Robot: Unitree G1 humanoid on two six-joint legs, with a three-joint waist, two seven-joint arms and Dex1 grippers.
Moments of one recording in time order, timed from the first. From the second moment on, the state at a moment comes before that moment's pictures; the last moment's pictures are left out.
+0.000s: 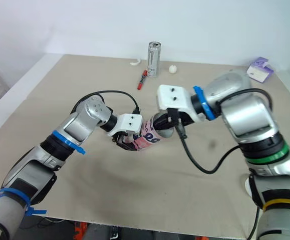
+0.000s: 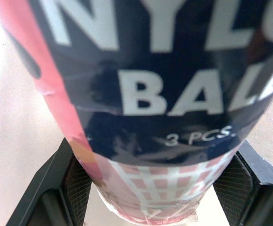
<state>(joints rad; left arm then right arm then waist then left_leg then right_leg) -0.99 0.39 -0.53 0.30 0.18 0.37 -1.37 -0.91 -0.92 0.19 -0.25 0.22 0.74 1.50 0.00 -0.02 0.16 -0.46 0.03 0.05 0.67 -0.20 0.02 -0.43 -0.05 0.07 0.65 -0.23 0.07</state>
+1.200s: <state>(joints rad) -0.56 0.18 -0.36 0.37 -0.09 -0.02 -1.20 -0.05 -1.00 -0.62 -0.39 0.48 0.89 1.15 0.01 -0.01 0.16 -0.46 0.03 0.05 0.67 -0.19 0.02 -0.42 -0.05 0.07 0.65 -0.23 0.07</state>
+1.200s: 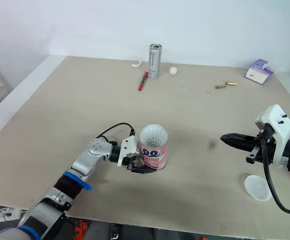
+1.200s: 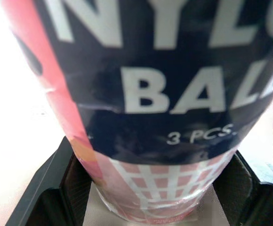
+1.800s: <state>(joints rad) -0.63 0.24 -0.42 0.36 -0.07 0.03 -1.27 0.28 -1.15 -0.66 -0.09 0.29 0.69 1.19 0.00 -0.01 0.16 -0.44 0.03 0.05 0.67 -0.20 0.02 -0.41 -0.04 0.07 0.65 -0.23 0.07</state>
